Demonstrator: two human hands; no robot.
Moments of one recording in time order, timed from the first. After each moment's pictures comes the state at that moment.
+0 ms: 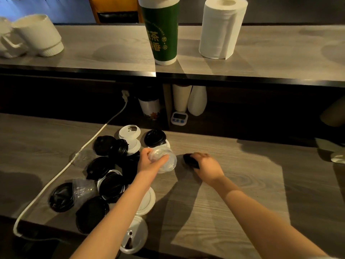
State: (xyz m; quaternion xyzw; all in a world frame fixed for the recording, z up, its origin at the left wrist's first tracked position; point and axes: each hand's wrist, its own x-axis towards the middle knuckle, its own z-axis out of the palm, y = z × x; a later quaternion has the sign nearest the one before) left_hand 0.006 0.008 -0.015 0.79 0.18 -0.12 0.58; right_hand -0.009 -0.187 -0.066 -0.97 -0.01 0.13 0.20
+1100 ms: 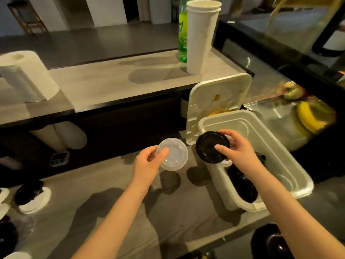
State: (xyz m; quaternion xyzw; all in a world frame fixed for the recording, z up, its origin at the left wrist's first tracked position) left_hand -0.119 -0.331 0.068 0.76 -0.16 -0.19 0.60; right_hand -0.255 -0.543 0.090 -0.76 0.26 -0.18 0.57
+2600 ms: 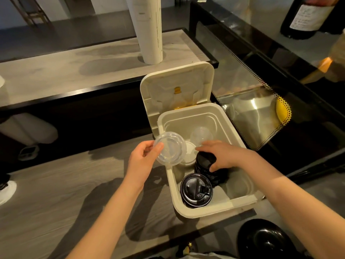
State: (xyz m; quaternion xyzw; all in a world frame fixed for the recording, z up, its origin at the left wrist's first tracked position) left_hand -0.191 -0.456 0.057 0.76 -0.13 -0.21 0.61; right_hand -0.287 -0.686 0.057 -0.94 0.09 0.27 0.18
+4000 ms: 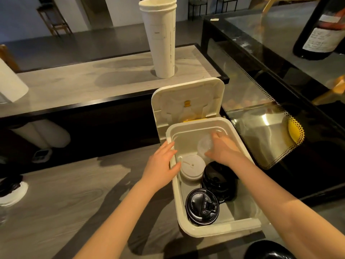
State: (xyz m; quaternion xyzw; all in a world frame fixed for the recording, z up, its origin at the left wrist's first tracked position) left_hand -0.170 -0.483 0.048 0.89 -0.39 -0.08 0.24; right_hand -0.231 -0.696 0.047 -0.94 0.28 0.09 0.18
